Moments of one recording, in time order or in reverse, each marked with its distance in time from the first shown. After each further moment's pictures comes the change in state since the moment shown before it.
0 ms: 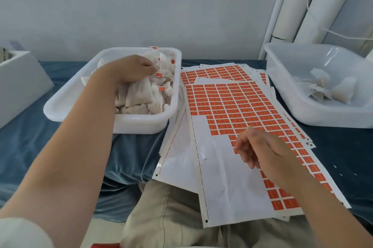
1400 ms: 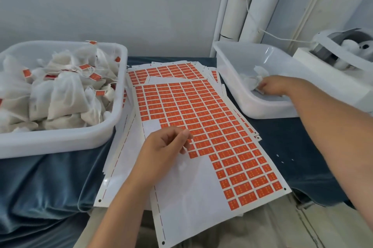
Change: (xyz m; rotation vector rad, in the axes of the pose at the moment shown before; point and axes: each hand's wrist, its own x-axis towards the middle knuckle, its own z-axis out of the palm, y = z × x) left_hand -0.150 0.156 0.173 -1.082 -0.080 0.136; right_hand 0.158 0.100 -0.251 -0.999 0.002 0.698
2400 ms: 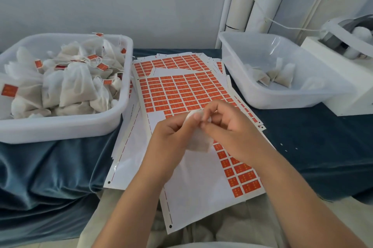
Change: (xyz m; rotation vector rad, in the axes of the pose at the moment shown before) left_hand -0.024 0.034 0.015 -0.176 0.013 0.046; right_hand -0.251 -0.136 0.088 0.912 0.096 -0.641
